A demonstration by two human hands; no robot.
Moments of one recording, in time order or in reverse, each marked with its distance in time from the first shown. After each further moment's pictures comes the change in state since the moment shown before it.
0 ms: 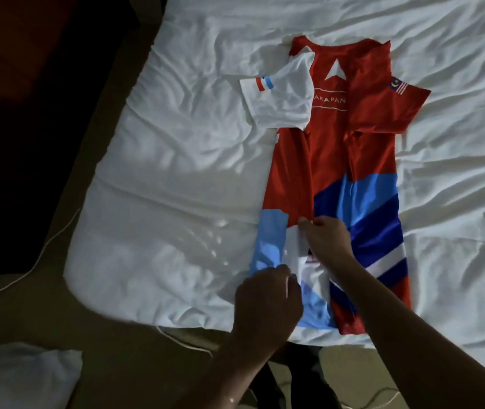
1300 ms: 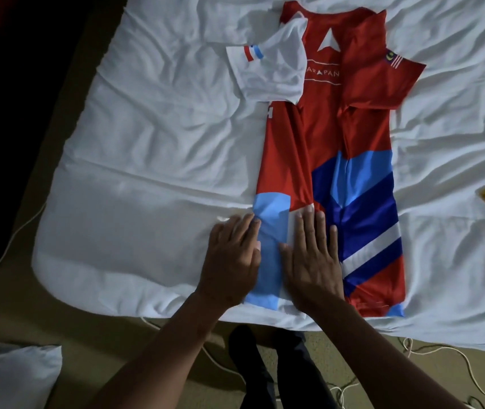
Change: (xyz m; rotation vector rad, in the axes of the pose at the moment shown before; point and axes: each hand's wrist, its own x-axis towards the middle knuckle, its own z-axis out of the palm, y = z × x) left_hand 0.035 -0.088 0.045 0.201 0.133 0.396; right_hand -0.045 0.089 0.038 -0.747 0.171 -0.589
